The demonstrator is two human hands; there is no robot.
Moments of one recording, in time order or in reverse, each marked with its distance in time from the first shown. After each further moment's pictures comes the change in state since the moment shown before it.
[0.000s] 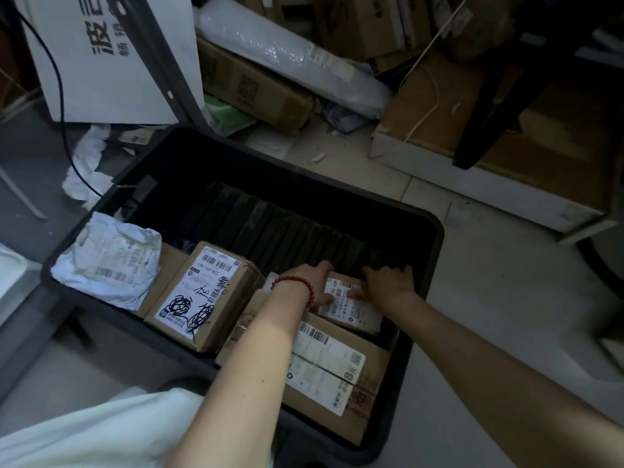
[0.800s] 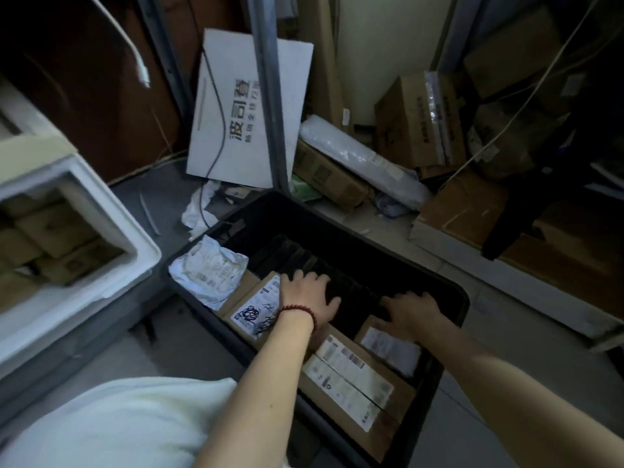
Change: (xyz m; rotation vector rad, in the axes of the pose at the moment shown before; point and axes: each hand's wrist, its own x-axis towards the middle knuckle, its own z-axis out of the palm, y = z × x) left_hand -0.118 -0.029 -0.036 0.186 0.571 -0.214; right_hand -0.066 -0.023 -0.060 -0.287 0.231 -0.201
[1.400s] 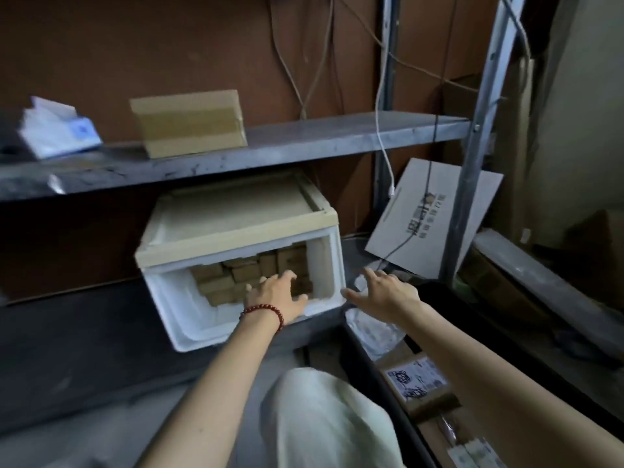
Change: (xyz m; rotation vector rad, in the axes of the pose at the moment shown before) left_hand -0.242 -0.222 -0.117 -0.273 0.386 -0.740; right_hand -0.099 -0.255 -0.199 0.212 0.539 -0.563
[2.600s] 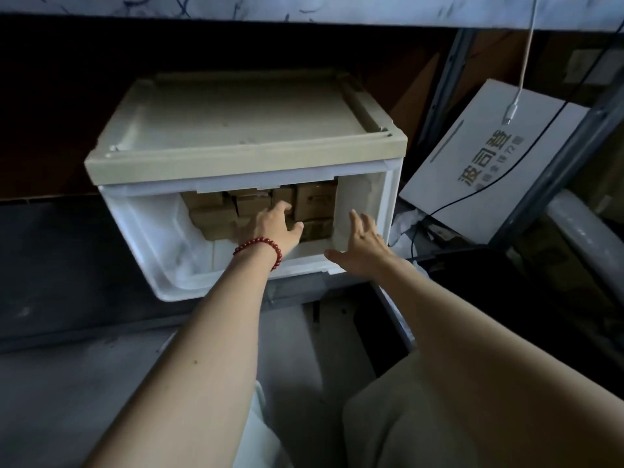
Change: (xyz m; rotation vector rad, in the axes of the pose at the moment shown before) left_hand 0.125 -0.082 0.067 -0.405 0.034 -0.151; right_hand 0.127 -0.082 0.095 0.181 -0.201 0.031
